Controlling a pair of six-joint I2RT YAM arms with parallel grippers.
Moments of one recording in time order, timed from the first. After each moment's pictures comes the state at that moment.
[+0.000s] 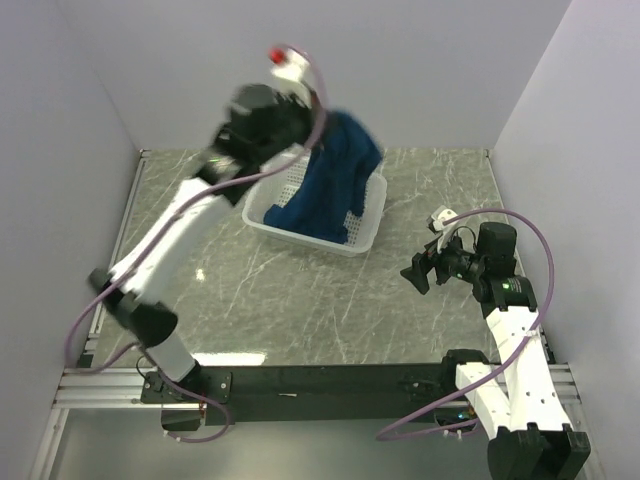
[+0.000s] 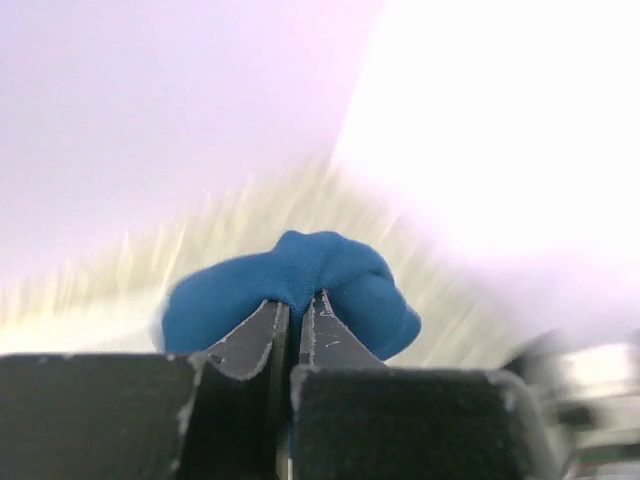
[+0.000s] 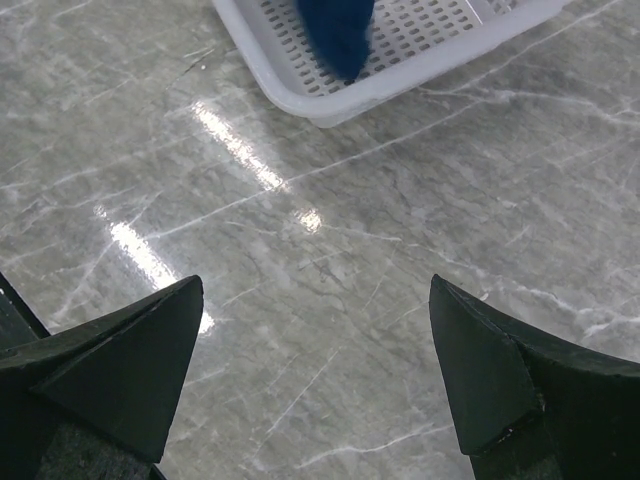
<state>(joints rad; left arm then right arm) -0.65 1.69 1.95 -0.38 0.08 -0.25 -0.05 0.78 0.74 -0.61 -0.72 -0.46</state>
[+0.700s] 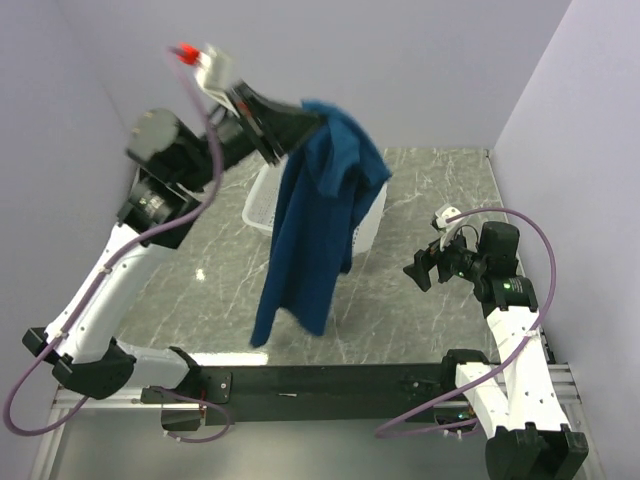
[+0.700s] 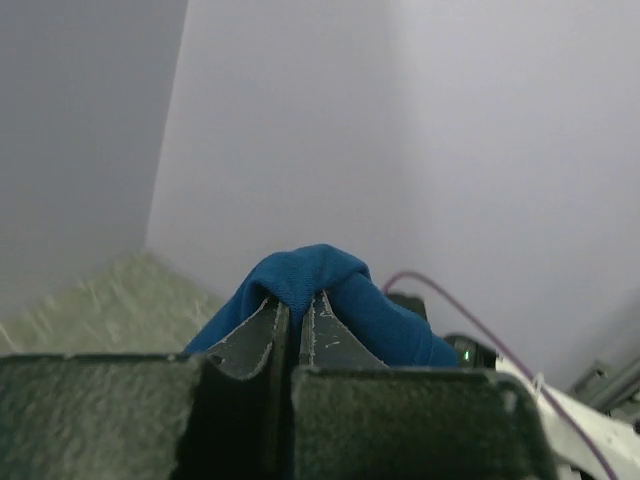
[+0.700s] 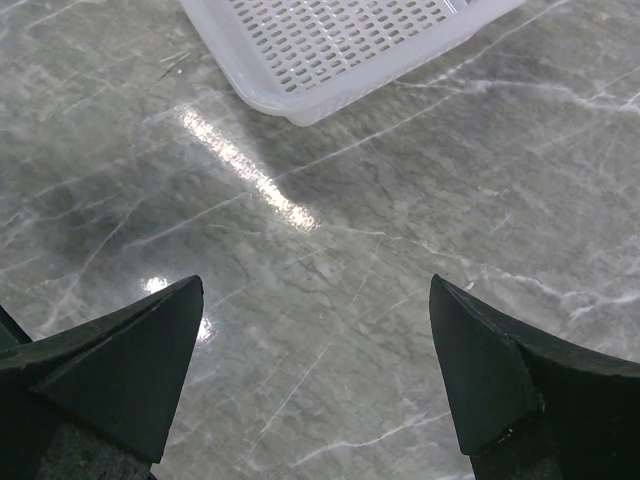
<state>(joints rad) -0.66 1.33 1.83 -0.05 0.38 -0.52 -0.07 0.78 0.74 -0.60 -0.69 -0.43</state>
